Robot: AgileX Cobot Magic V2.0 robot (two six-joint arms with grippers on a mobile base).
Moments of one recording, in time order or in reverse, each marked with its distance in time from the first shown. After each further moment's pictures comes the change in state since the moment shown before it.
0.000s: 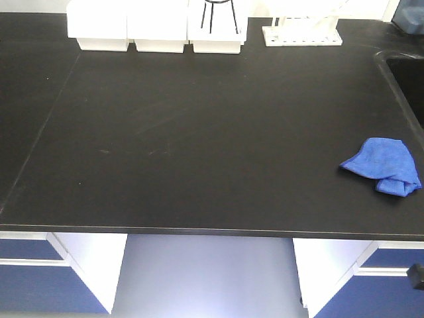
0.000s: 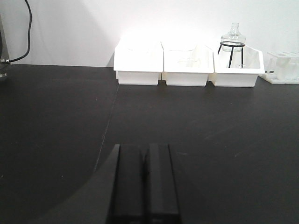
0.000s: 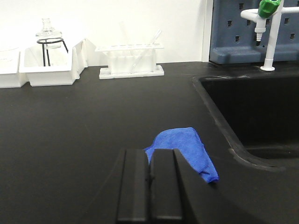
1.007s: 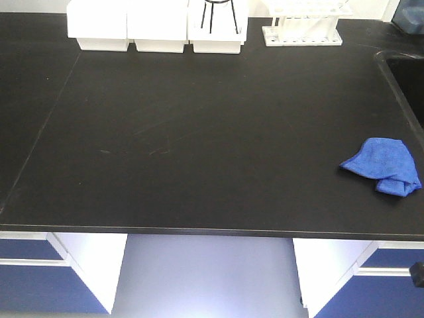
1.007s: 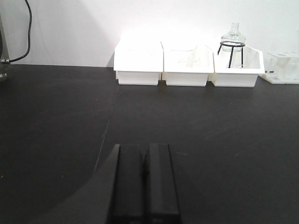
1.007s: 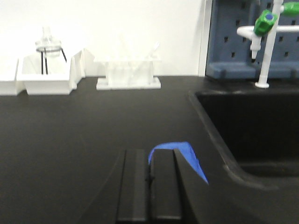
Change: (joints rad) left arm 0.000 0.000 0.000 0.000 0.000 0.000; right arm 0.000 0.000 0.000 -0.034 -0.061 0.000
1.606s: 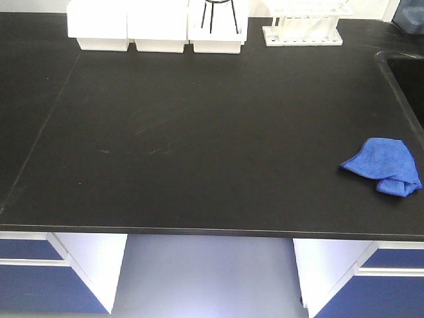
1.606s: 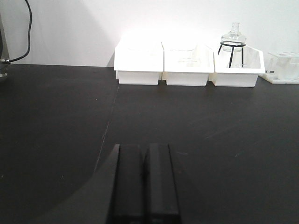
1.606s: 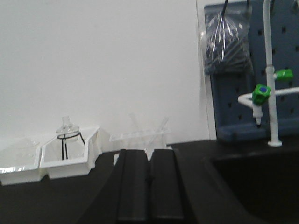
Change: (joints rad) left arm 0.000 0.000 0.000 0.000 0.000 0.000; right arm -0.003 0.035 -0.176 0.051 -0.042 0.092
